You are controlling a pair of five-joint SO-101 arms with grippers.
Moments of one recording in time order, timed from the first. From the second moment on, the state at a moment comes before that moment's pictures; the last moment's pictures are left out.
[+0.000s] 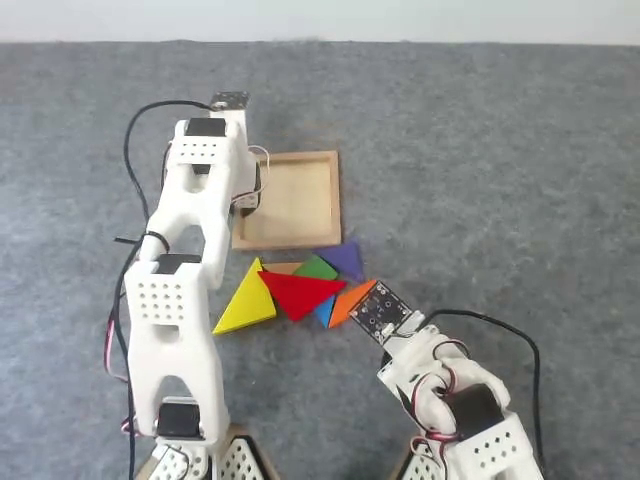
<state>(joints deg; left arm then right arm) -3.6 45.8 -26.4 84.7 8.0 -29.0 -101.6 95.6 74.2 21.1</state>
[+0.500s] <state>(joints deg) -3.8 17.3 14.6 68.4 7.0 -29.0 -101.6 95.6 74.2 21.1</state>
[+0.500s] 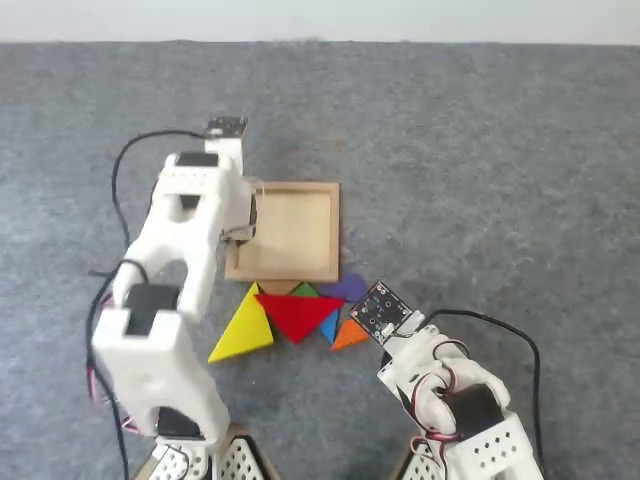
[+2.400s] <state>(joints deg) -4.9 -38.8 63.2 55.3 0.0 -29.1 -101.6 95.6 74.2 21.1</state>
